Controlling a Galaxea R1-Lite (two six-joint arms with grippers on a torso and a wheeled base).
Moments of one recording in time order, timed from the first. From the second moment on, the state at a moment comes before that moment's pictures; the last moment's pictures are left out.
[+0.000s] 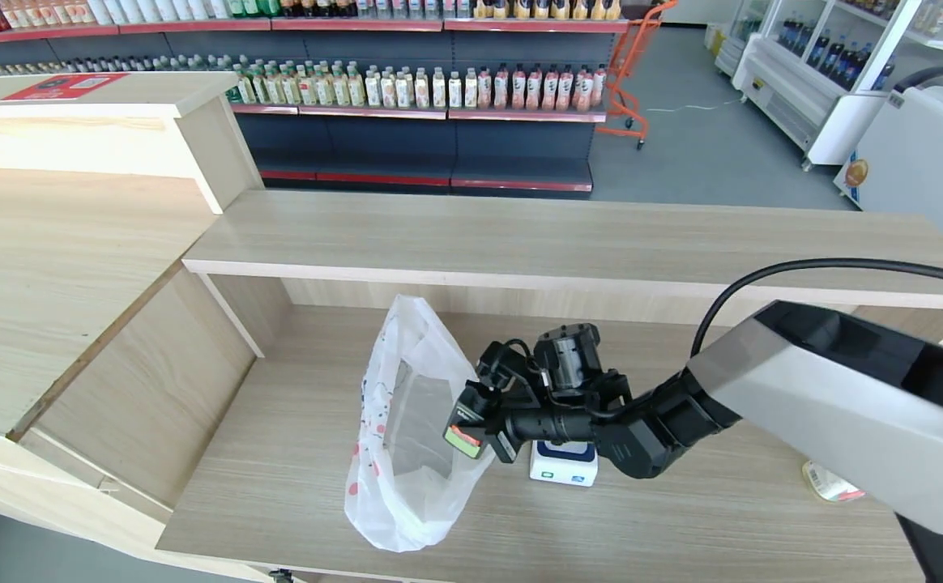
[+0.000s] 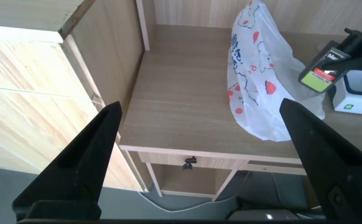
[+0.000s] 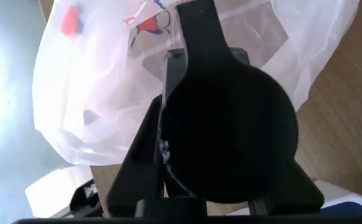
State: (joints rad) left arm 0.00 0.00 0.00 0.00 -0.02 0.00; right arm 0.62 2.35 -1.24 -0.63 0.39 -0.35
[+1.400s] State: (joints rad) left arm 0.00 0.00 0.00 0.00 -0.02 0.00; right arm 0.64 2.39 -1.32 -0.60 0.34 -0.04
